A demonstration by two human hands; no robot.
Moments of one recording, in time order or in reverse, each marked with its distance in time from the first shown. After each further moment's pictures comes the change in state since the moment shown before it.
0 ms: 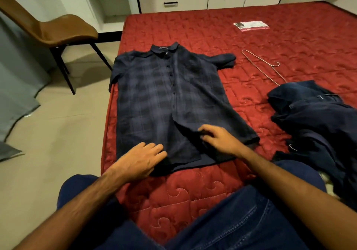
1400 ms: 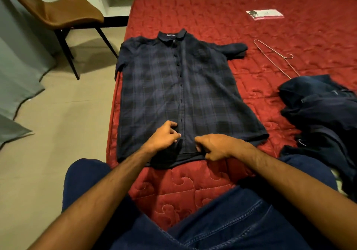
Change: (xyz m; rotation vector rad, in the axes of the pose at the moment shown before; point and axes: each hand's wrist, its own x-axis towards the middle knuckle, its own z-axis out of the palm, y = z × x) left_hand 0.063 0.007 0.023 -1.271 -0.066 -0.842; right_hand -0.004 -0.027 0.032 -0.536 -0.606 -0.101
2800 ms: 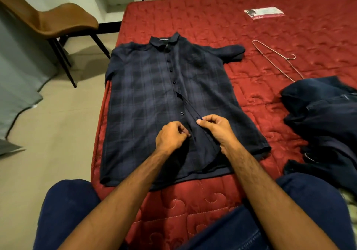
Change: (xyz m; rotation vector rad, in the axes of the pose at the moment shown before) left_hand 0.064 0.045 0.035 0.205 0.262 -0.092; right_hand 0.044 0.052 -0.019 1.504 0.847 0.358
